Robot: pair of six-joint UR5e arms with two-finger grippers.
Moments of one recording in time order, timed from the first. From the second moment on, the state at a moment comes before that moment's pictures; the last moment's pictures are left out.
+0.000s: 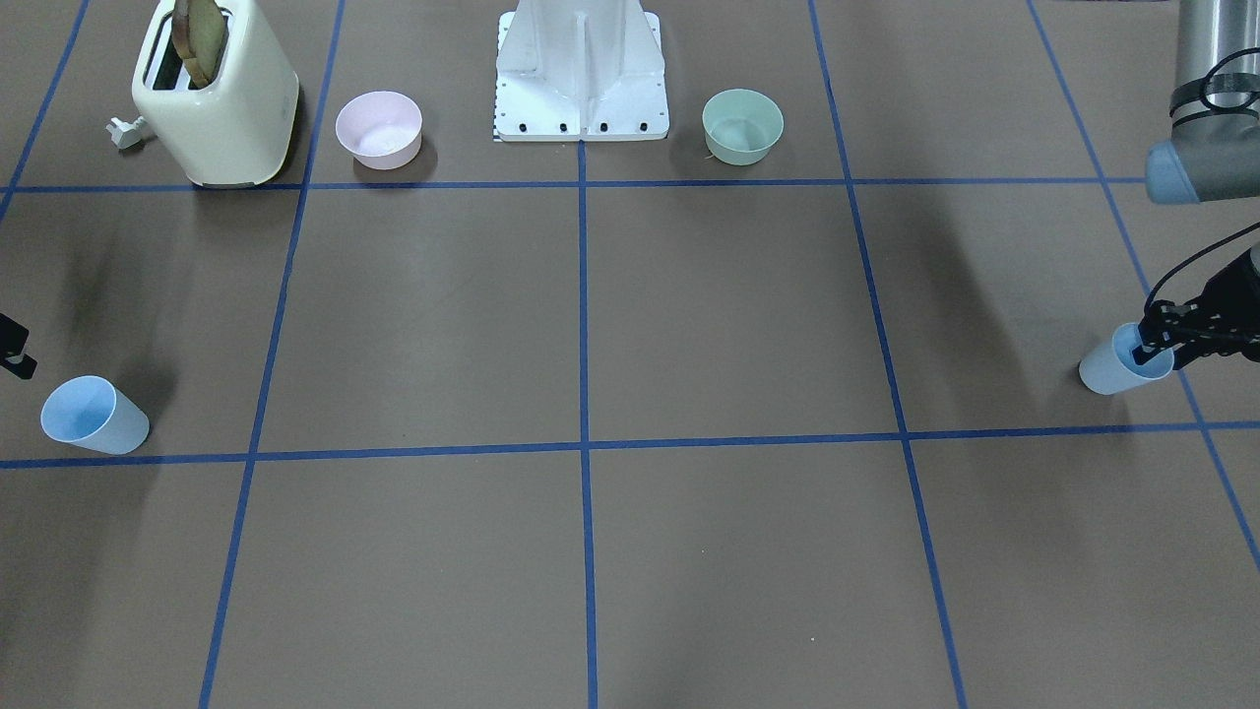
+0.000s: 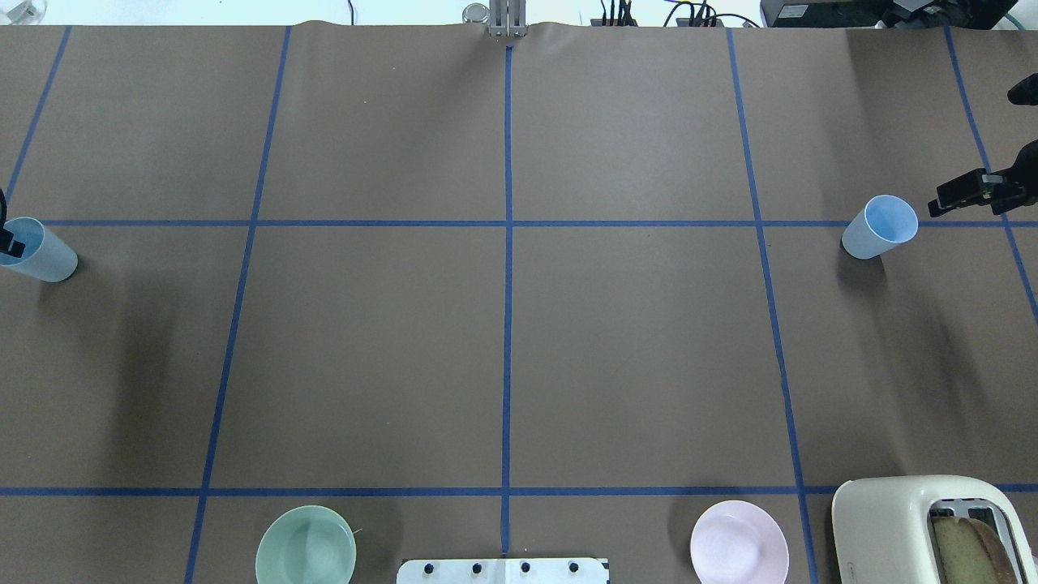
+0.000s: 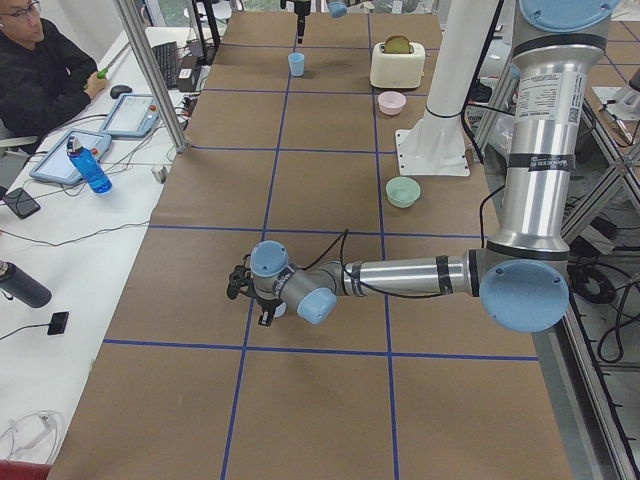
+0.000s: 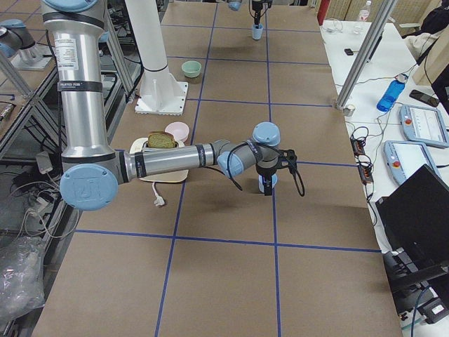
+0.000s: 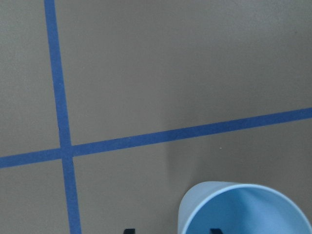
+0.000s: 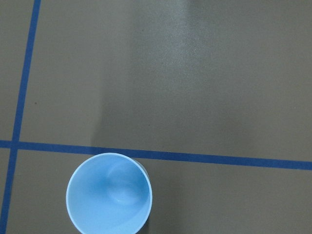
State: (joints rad) left arm -1.21 -1.62 -1.35 -2.27 -2.28 -0.44; right arm 1.21 -1.52 1.65 -1.18 2.26 0.55
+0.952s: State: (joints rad) left arm -1.21 -1.65 -1.51 -2.11 -2.34 -0.45; right arm 1.20 -1.49 1.60 -1.18 2.25 0.55
